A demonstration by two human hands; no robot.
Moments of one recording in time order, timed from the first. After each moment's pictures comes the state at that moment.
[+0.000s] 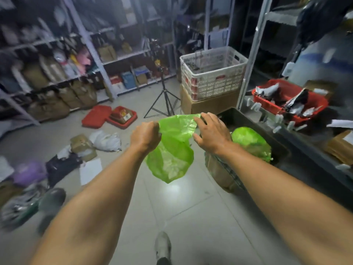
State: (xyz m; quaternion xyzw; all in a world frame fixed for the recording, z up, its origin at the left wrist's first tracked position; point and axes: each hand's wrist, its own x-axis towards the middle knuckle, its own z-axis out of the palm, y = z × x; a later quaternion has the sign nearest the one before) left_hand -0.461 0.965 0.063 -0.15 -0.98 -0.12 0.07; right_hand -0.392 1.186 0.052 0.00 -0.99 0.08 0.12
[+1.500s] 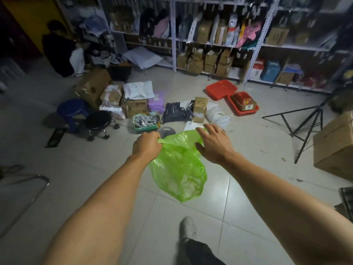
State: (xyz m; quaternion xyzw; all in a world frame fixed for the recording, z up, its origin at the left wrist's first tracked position) left_hand -0.292 0.380 0.007 0.29 -0.95 -0.15 0.02; right_hand -0.405 0.592 0.013 0.39 -0.92 0.05 0.01
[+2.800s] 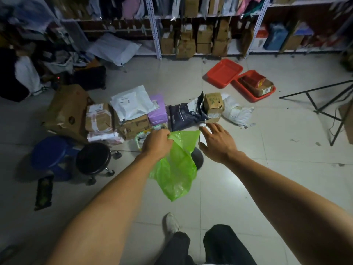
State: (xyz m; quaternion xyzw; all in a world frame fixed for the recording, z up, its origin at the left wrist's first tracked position) left_hand -0.626 -0.044 -0.051 0.13 -0.97 -0.20 -0.06; right_hand -0.672 0.167 -0.063 0.25 -0.96 0.06 -0.09
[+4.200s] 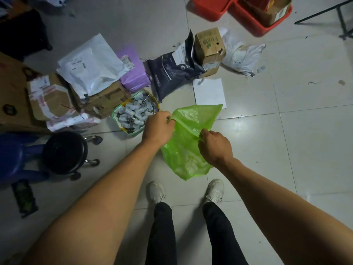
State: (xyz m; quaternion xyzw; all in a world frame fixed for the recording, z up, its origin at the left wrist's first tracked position) left_hand -0.763 -0.066 -0.272 0.10 -0.94 -0.29 -0.13; right_hand -0.726 0.122 -0.320 0.07 -0.96 0.16 -0.22
